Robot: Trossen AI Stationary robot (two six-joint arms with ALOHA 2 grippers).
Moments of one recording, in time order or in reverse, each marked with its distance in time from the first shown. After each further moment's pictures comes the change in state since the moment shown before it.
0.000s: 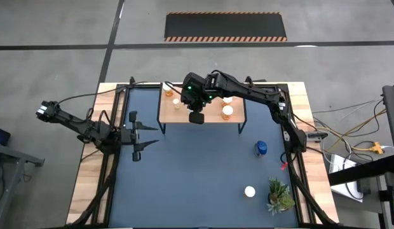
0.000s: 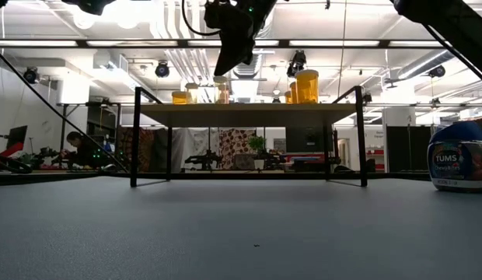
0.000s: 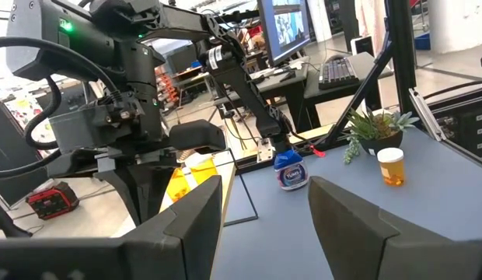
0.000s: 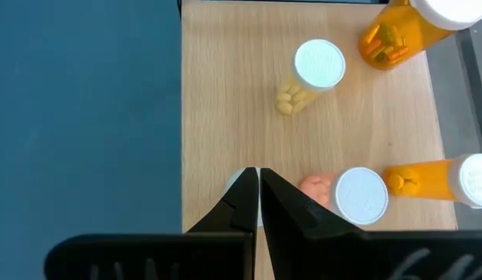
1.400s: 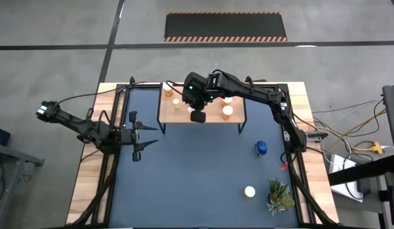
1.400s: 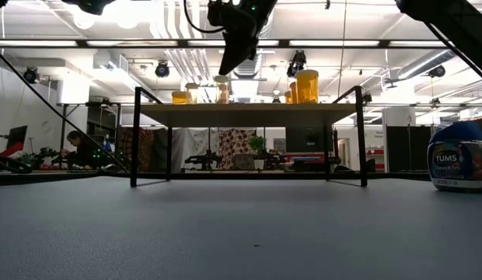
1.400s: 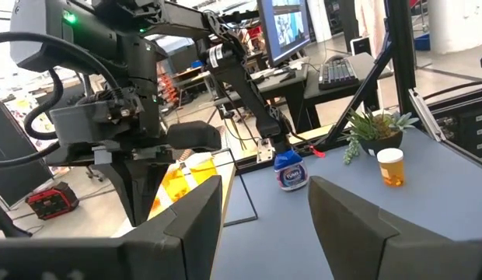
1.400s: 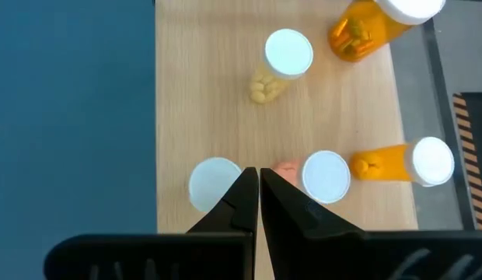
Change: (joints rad) left arm 0.000 0.000 0.000 0.001 0.000 0.000; right arm 0.004 -0.019 -0.004 -0.017 0.082 -0.021
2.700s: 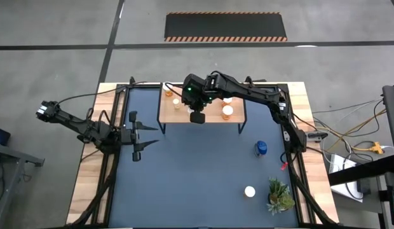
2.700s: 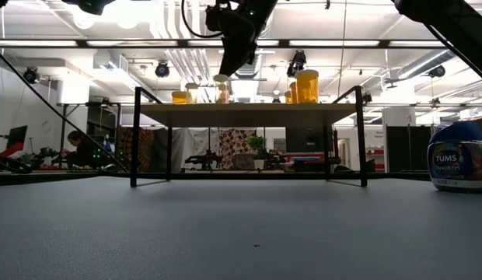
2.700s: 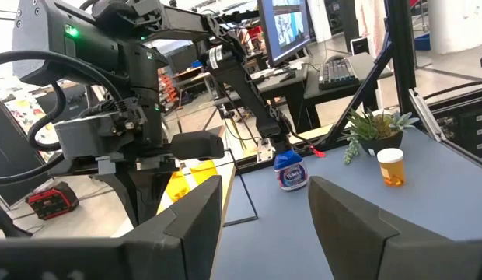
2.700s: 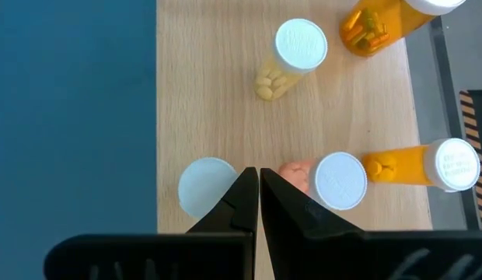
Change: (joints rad) left arm 0.000 0.000 0.000 0.000 0.000 0.000; right arm 0.000 0.014 -0.017 0.011 -0.007 -0.006
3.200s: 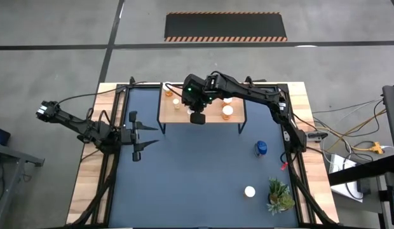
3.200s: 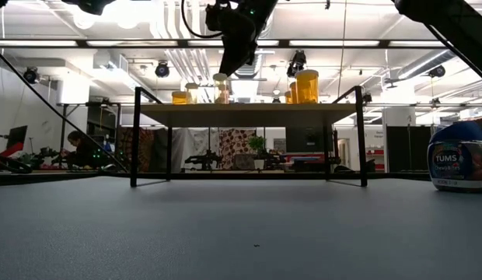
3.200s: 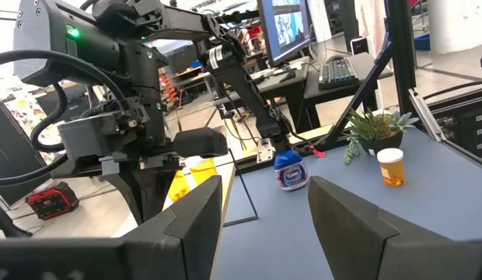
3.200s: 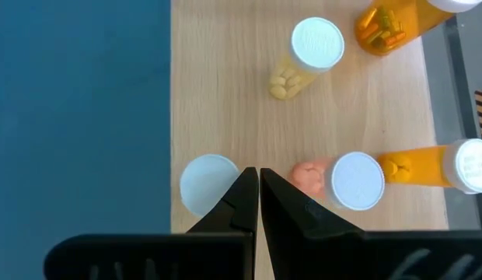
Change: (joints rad) left arm 0.000 0.000 0.000 0.000 0.000 0.000; right arm 0.000 0.000 0.000 -0.008 -0.030 0.009
